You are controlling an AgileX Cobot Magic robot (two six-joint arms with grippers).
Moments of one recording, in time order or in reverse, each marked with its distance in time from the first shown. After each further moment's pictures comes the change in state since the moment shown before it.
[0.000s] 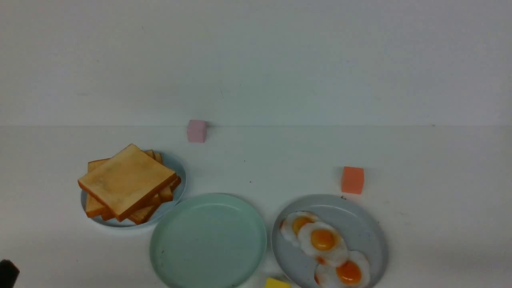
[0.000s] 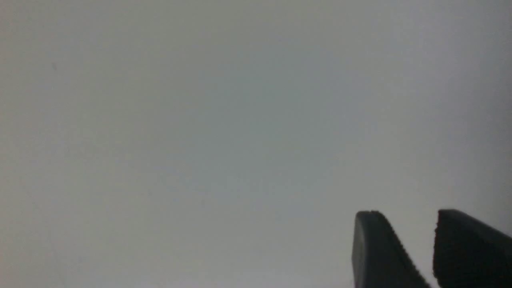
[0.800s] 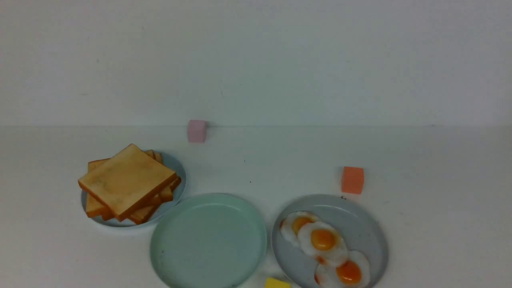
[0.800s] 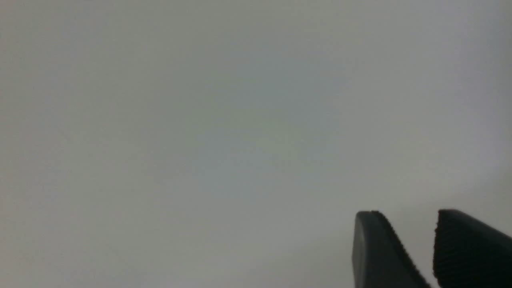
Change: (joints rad) right arm 0.000 0.595 -0.800 -0.037 0.699 0.328; left arm 0.000 0.641 -0.748 -0.088 0.371 -0.112
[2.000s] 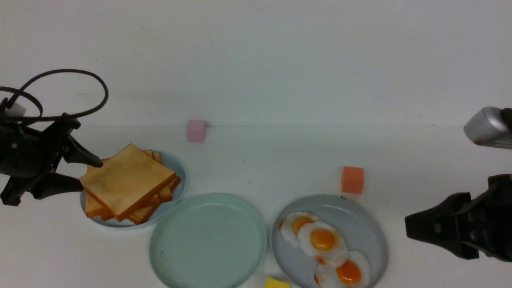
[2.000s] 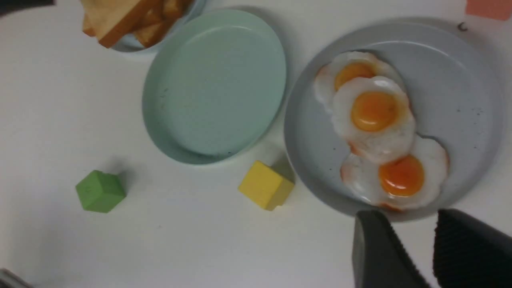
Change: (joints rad) right arm 0.413 0.383 -0.001 0.403 0.297 -0.464; left arm 0.412 1.085 -0.370 -0.805 0.392 0.505
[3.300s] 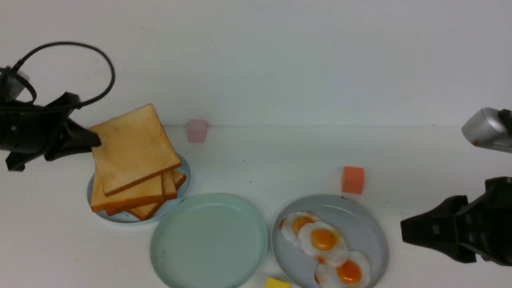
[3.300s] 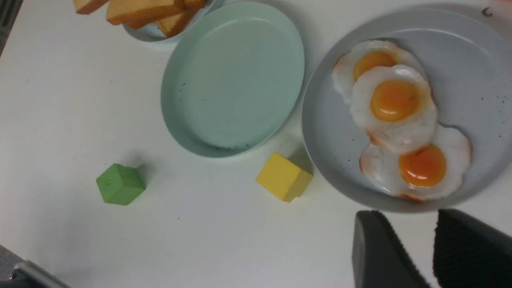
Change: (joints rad) right arm 0.002 0.000 0.000 0.031 0.021 -0.001; left arm -0.025 -0.037 -0.057 -0.140 0.027 0.368
